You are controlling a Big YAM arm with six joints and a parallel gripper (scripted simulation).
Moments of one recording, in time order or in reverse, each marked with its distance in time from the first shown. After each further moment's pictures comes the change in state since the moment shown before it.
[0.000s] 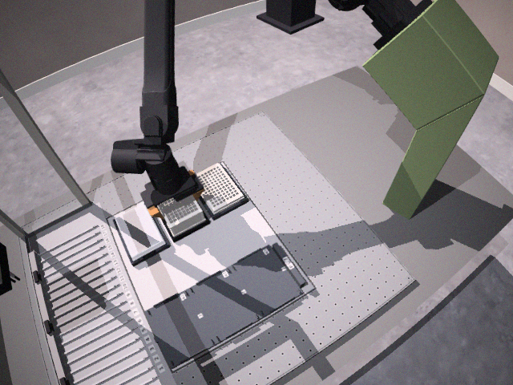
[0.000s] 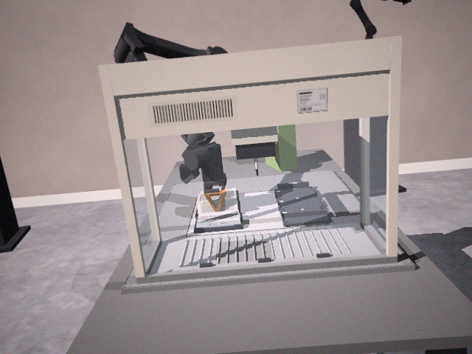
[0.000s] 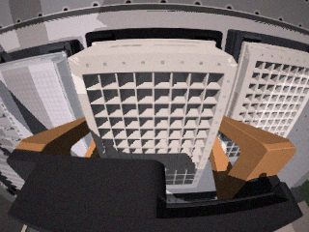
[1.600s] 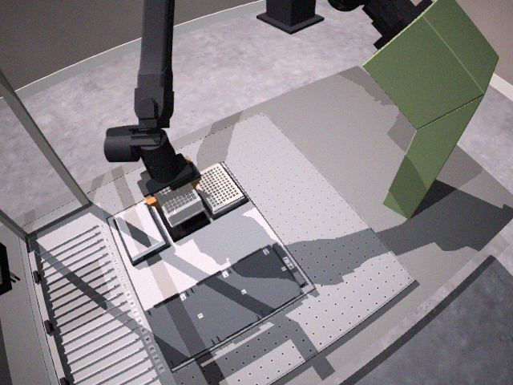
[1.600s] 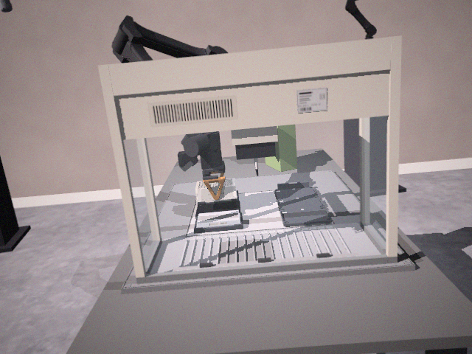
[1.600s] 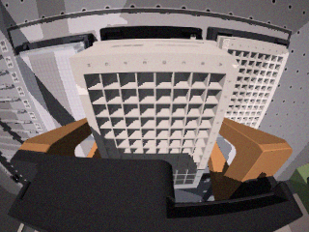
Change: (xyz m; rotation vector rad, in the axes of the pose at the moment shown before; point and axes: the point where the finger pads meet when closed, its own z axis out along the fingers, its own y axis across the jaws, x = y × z) arm 0.000 -0.004 -0.041 0.011 -0.001 -0.015
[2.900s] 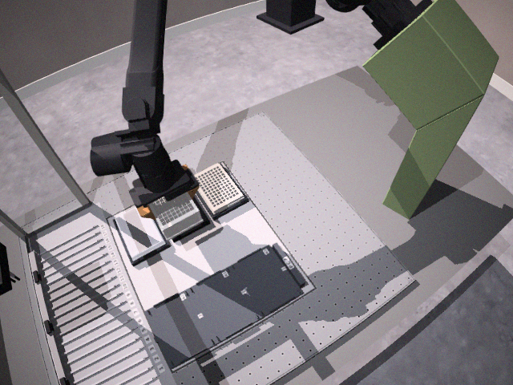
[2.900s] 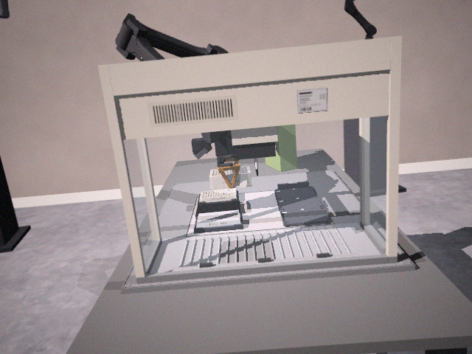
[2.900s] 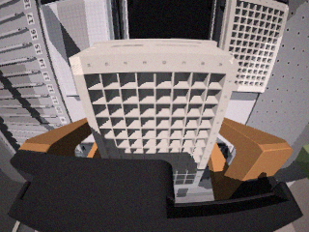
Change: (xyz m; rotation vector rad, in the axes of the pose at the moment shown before) arm 0.050 0.022 -0.041 -0.002 0.005 0.005
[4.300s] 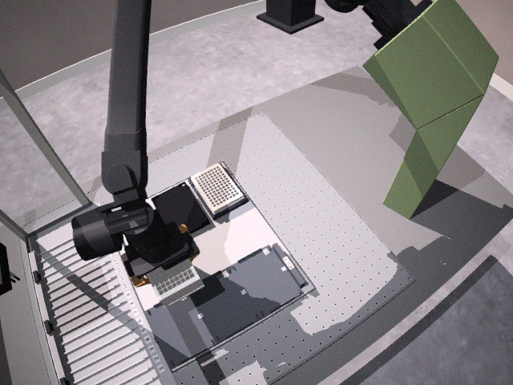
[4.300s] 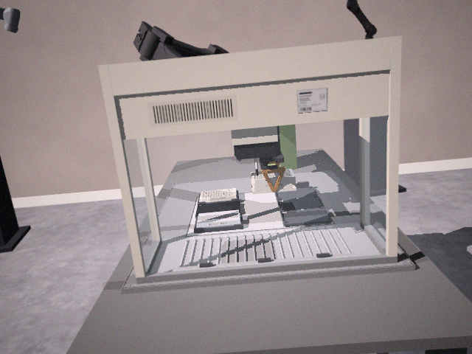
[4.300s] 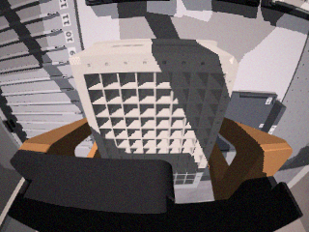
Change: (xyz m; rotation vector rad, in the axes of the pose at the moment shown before) arm 0.125 0.063 0.003 0.004 -0.008 0.011
